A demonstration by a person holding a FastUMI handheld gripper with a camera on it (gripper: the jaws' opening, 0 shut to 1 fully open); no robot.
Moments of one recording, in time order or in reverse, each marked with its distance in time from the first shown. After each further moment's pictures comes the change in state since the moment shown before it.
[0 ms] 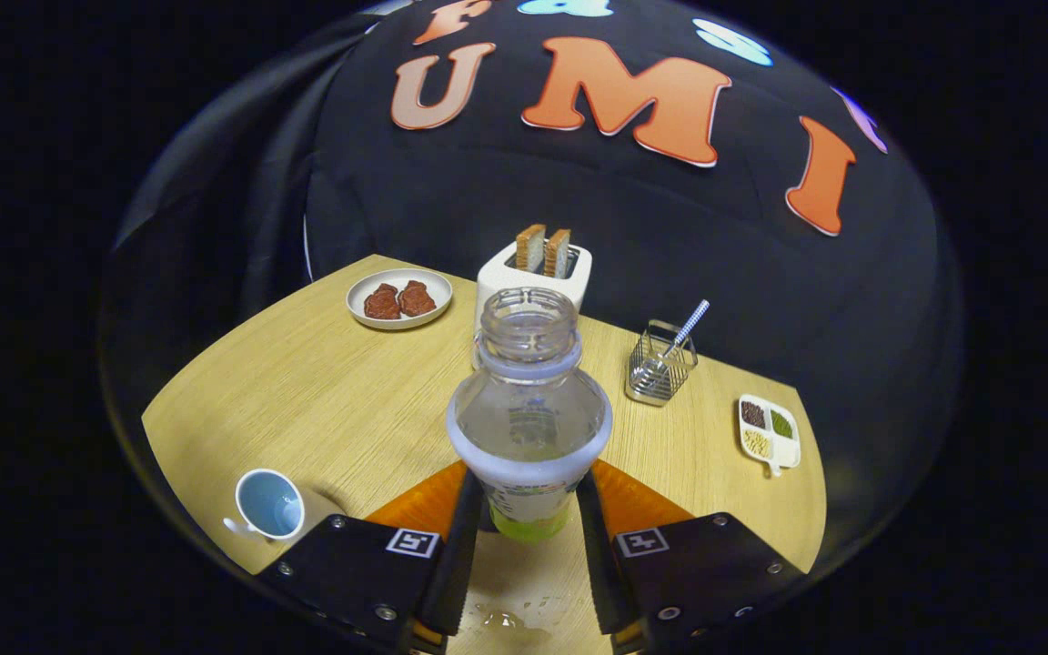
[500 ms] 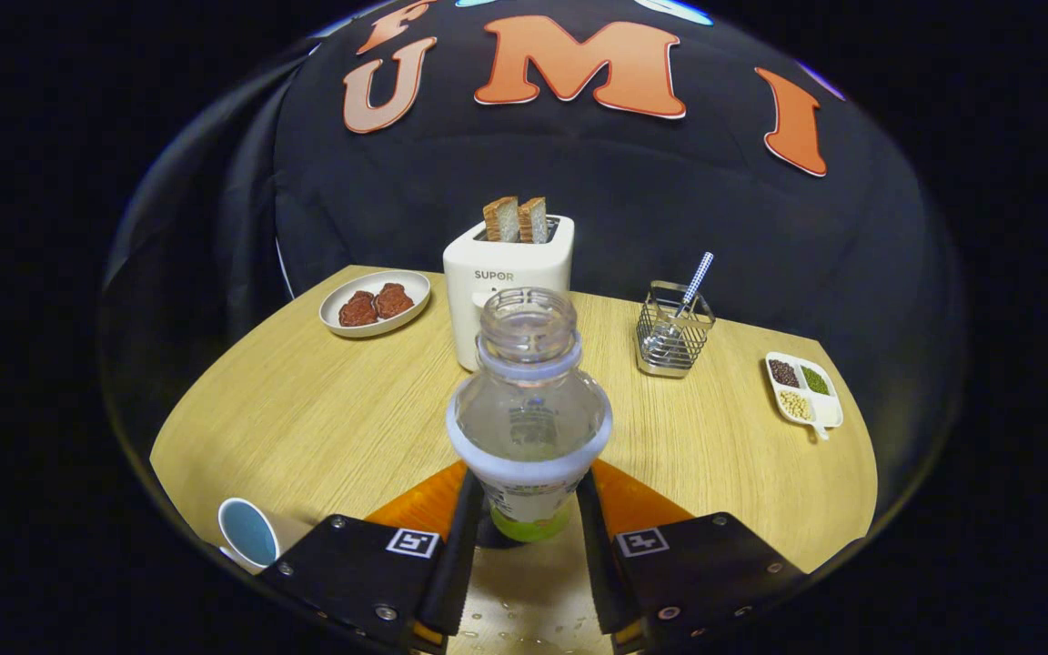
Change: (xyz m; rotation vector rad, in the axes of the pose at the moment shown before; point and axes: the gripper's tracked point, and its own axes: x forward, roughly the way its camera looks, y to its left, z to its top) arm 0.049 0.008 -0.010 0.139 -0.005 0.030
